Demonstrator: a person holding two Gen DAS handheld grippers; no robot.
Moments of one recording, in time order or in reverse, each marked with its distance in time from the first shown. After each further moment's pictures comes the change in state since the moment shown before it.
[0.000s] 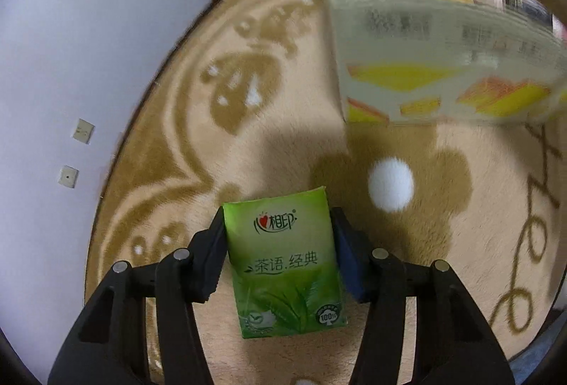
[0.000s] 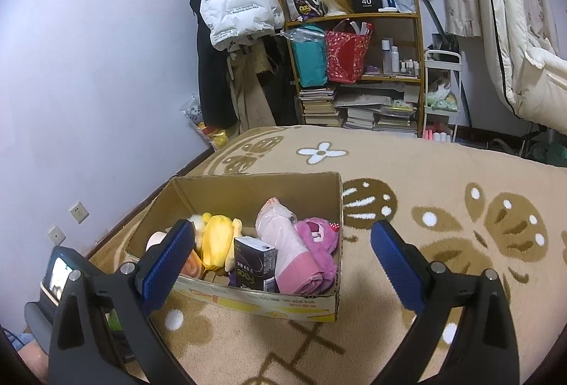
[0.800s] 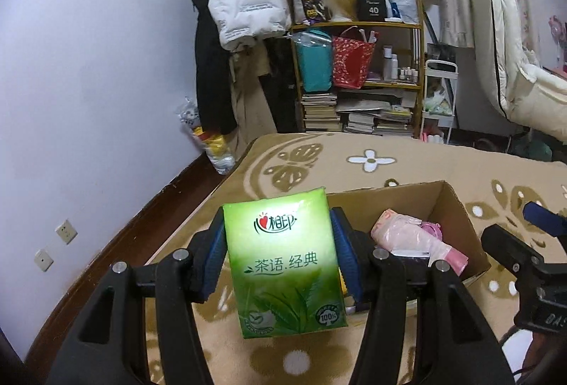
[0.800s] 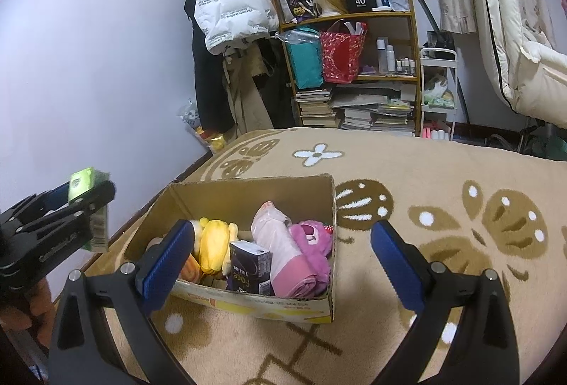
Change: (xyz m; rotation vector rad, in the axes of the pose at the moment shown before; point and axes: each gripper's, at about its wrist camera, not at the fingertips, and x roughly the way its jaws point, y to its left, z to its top) left arm -0.140 -0.011 0.062 -0.082 -0.655 -0.137; right arm -0.002 -0.007 -0.001 0.028 -0.009 -0.005
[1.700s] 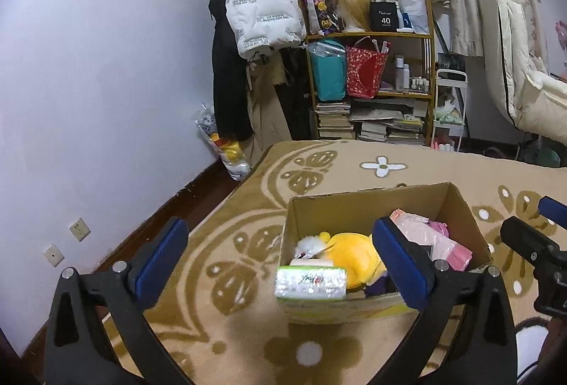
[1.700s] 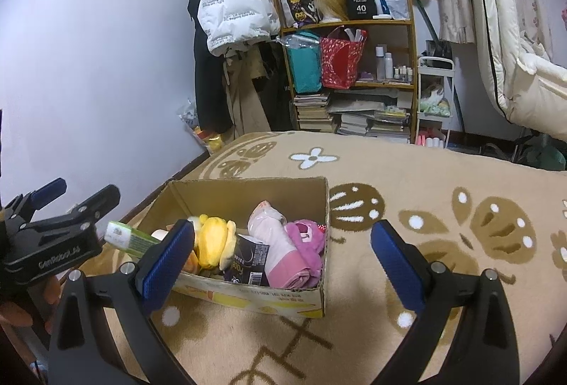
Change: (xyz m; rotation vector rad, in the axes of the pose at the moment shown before) left arm -0.033 0.012 -0.013 -0.028 -0.048 0.059; right arm -0.015 0.000 0.003 -0.023 -0.019 -0.015
